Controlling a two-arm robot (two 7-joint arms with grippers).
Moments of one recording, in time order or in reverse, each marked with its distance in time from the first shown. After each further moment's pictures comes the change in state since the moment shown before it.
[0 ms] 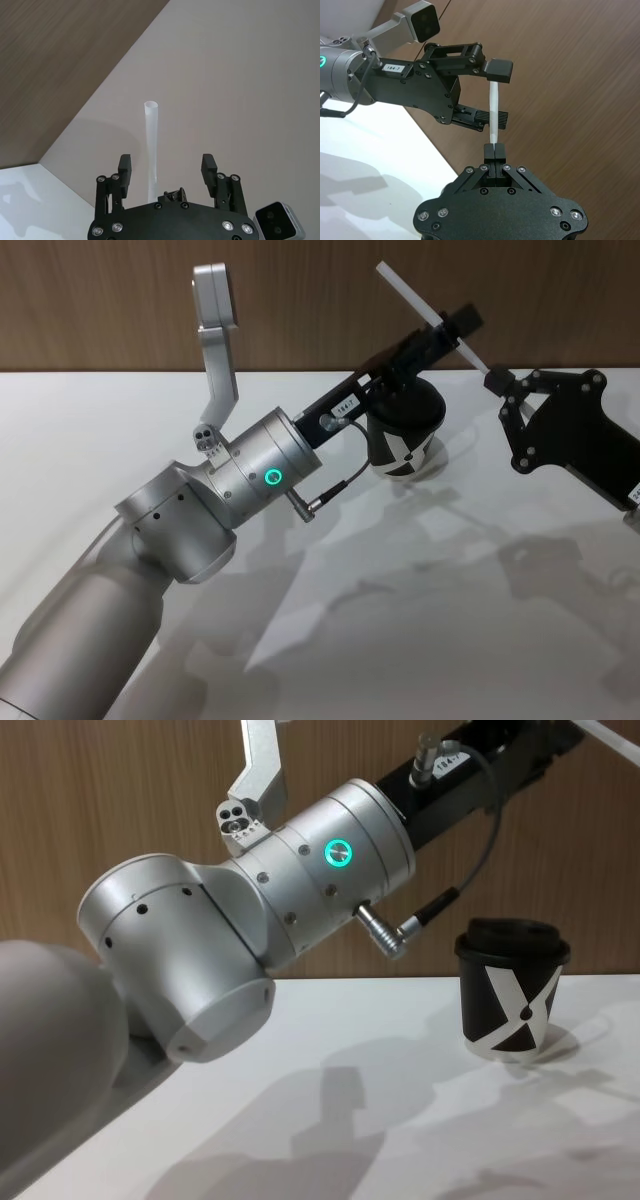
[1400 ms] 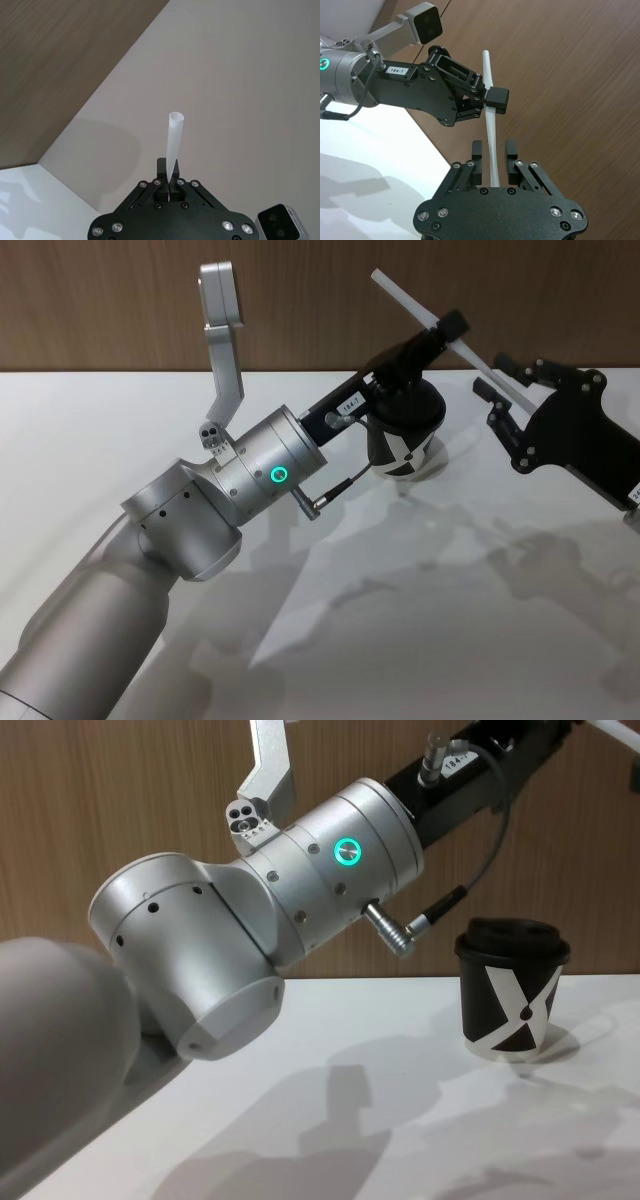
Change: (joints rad) left arm -0.010 -0.009 0.007 0.015 -0.001 -0.006 0.001; right arm 0.000 0.000 0.000 0.000 0.000 0.000 0.000
